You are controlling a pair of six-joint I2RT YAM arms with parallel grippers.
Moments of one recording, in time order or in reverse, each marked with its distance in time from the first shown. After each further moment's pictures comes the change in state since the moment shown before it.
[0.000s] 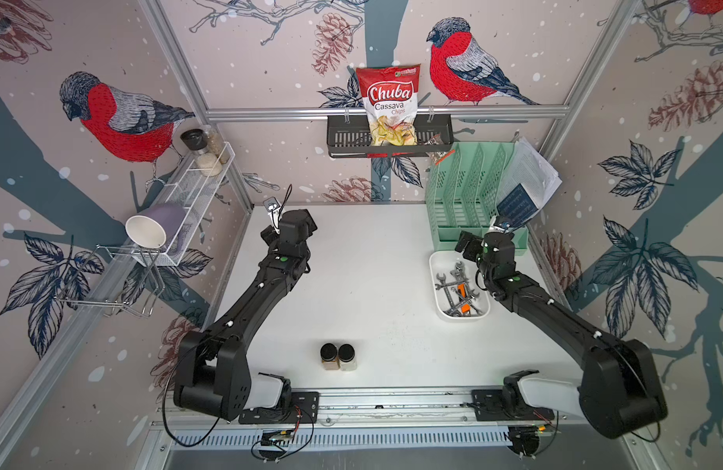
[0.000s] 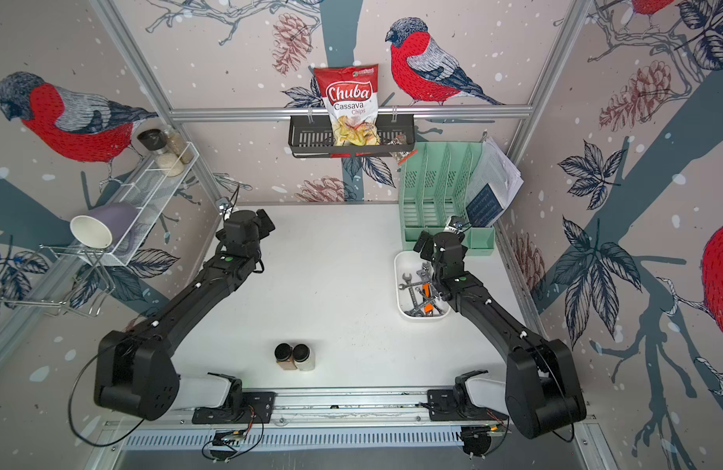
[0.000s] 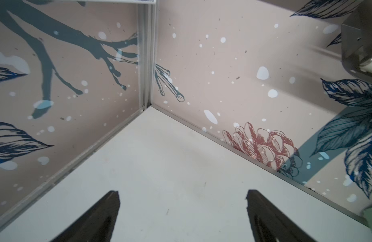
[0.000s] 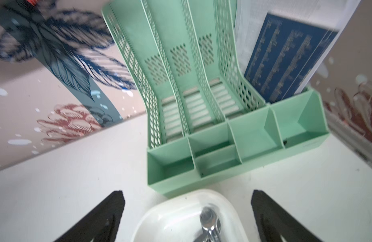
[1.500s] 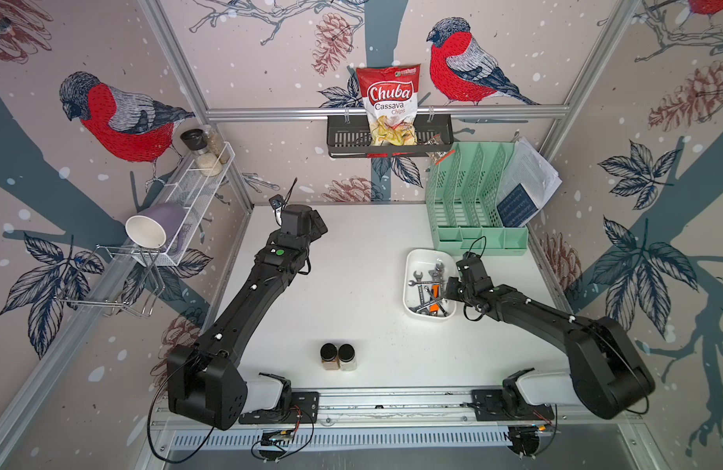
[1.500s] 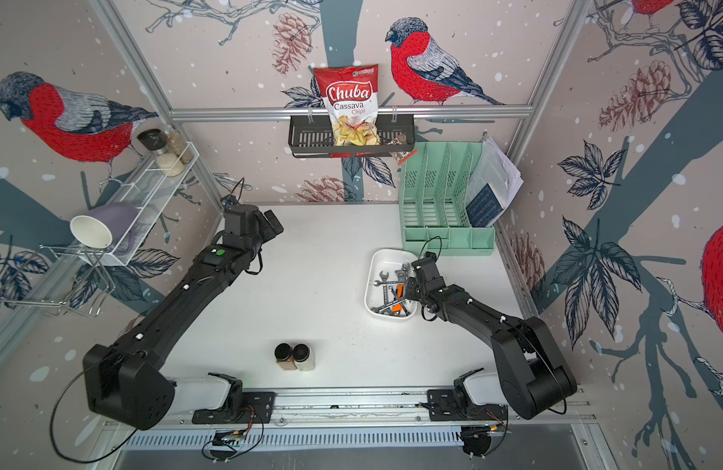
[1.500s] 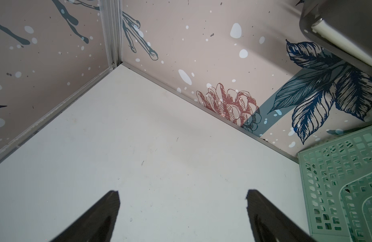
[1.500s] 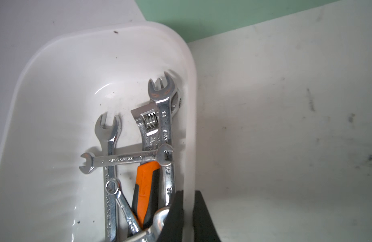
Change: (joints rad) left arm -0.048 -0.068 0.109 -0.317 0.170 -0.120; right arm 0.153 0.095 -0.119 -0.206 -0.167 0.077
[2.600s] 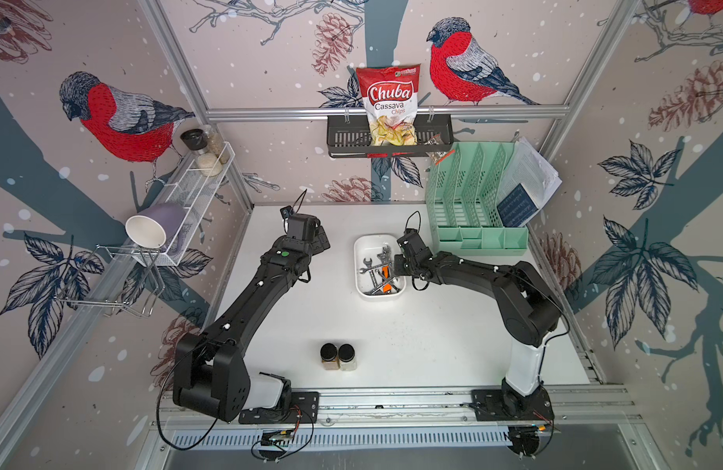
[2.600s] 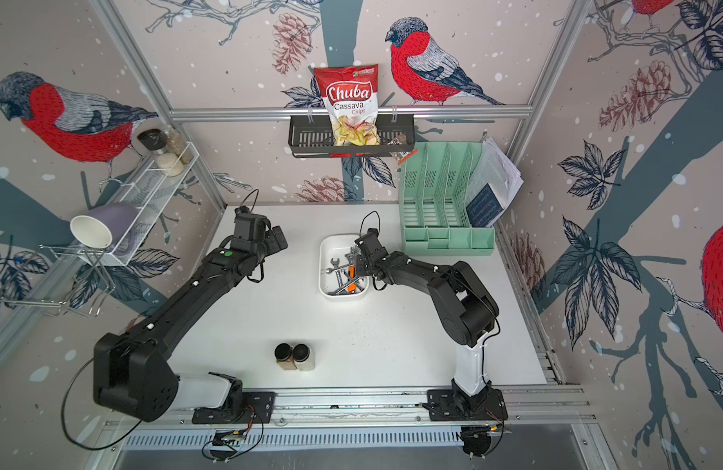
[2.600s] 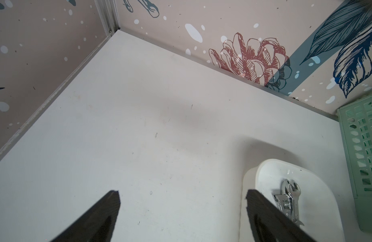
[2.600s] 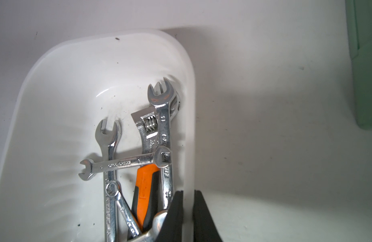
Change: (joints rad) left arm 0.006 0.040 -0.056 -0.076 0.045 0.077; right arm 0.227 0.524 0.581 -0.039 0.030 0.007
